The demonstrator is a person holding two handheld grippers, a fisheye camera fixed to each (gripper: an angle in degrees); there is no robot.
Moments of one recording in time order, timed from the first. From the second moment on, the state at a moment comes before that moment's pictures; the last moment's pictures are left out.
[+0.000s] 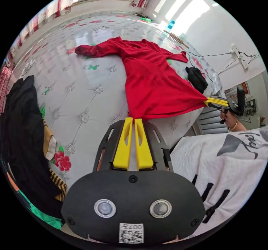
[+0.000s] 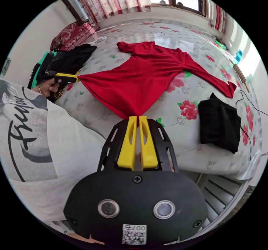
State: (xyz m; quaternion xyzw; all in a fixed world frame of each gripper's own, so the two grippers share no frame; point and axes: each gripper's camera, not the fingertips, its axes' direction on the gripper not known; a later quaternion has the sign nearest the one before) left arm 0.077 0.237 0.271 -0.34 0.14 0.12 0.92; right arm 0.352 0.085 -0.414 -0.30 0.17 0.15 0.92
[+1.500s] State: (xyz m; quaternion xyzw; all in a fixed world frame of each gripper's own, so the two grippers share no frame) left arm 0.092 0.265 0.248 -0.39 0.02 0.15 0.91; right arm 0.299 0.022 -0.369 -0.39 0.12 0.09 0.91
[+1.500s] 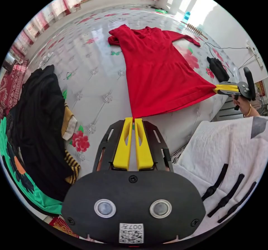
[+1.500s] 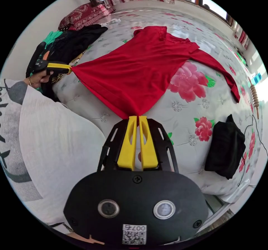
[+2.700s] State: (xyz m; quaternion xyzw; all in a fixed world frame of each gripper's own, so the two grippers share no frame) left arm 0.052 0.293 0.335 -0.40 -0.01 -0.09 0.91; right arm 0.659 0.076 -0.580 -0.32 0.27 0.37 0.83
